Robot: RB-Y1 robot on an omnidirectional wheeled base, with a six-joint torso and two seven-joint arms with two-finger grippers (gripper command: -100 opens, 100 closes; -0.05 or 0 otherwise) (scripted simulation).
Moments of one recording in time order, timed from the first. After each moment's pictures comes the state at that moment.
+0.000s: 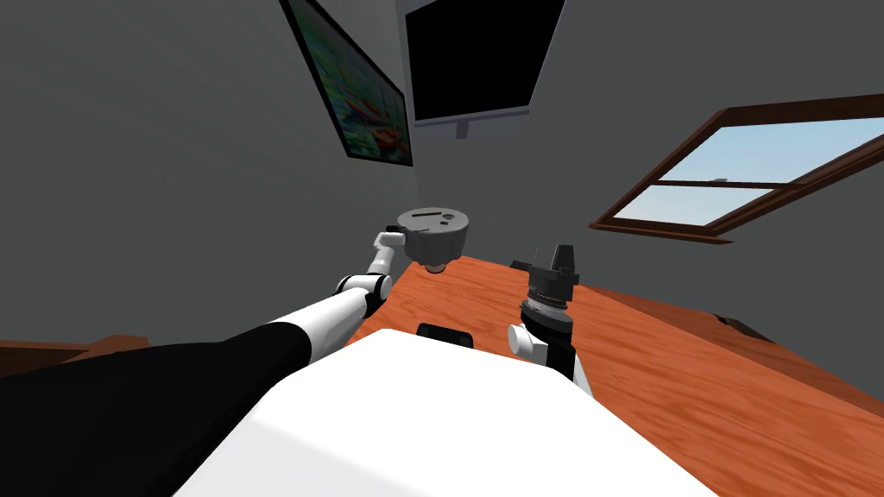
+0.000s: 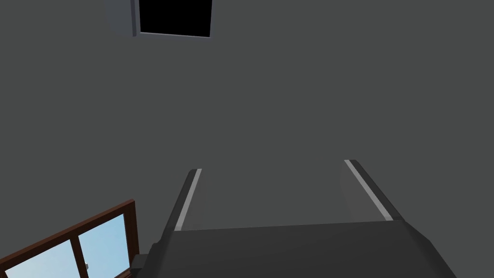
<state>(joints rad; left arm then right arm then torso) -0.75 0.34 0.34 -1.00 0.02 0.67 0.02 0.47 0.02 0.06 -2.30 0.12 -0.59 0.16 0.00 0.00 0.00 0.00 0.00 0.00</state>
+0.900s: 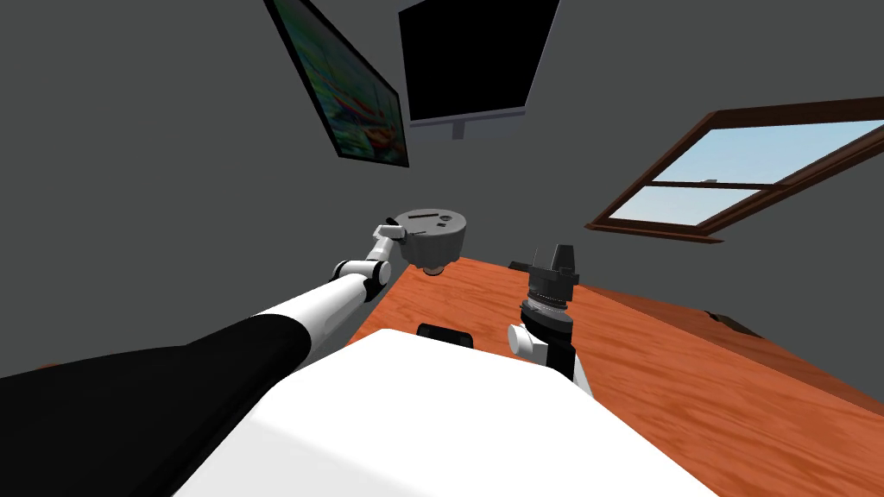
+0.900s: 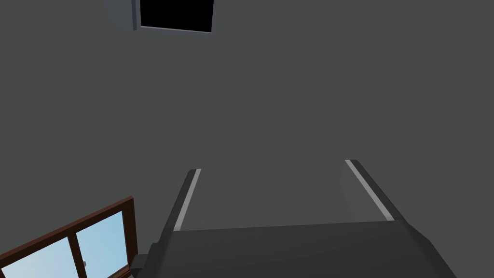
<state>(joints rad) -0.92 0.42 0.34 -0.75 0.05 0.85 0.03 0.47 0.02 0.06 -2.30 0.12 -0.59 0.16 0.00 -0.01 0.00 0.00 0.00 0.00</state>
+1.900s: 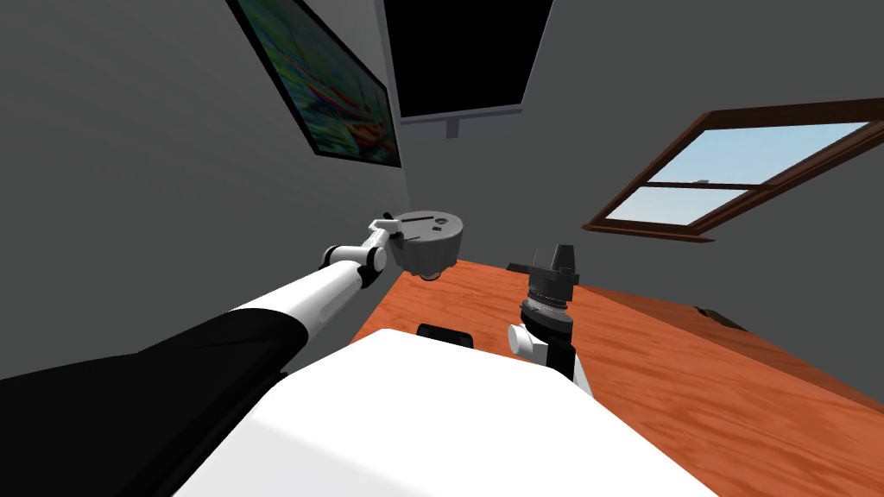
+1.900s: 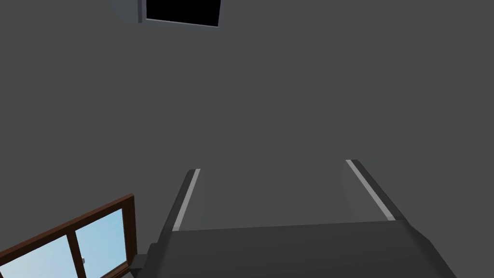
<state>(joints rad) -1.08 0.52 0.32 -0.48 0.09 1.04 0.04 0.47 0.02 0.06 -2.30 0.12 -0.59 0.16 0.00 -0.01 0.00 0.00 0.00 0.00</state>
